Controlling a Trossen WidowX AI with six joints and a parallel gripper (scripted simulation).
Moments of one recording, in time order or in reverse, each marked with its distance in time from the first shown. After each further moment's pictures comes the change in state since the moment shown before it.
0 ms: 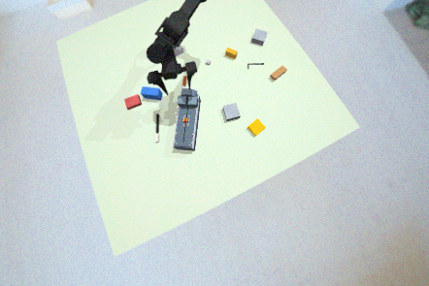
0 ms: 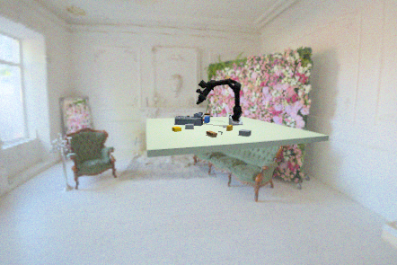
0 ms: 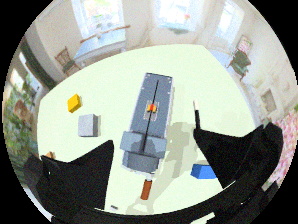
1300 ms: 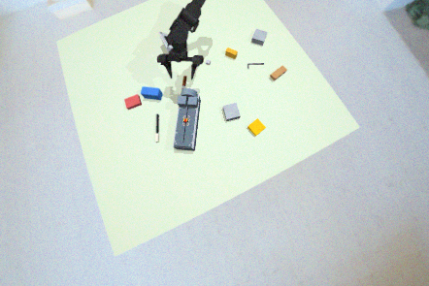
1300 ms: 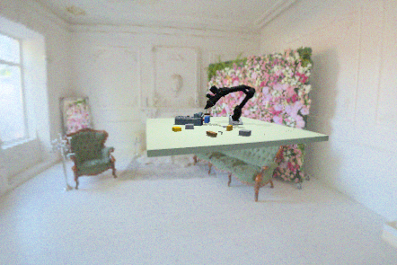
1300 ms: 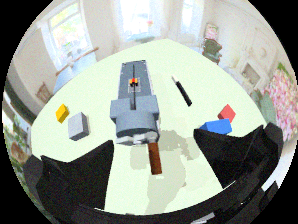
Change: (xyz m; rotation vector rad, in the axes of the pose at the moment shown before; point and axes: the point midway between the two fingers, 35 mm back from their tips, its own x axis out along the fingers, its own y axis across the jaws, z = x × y) arm -0.013 0.026 -0.095 0.255 -0.132 -0.215
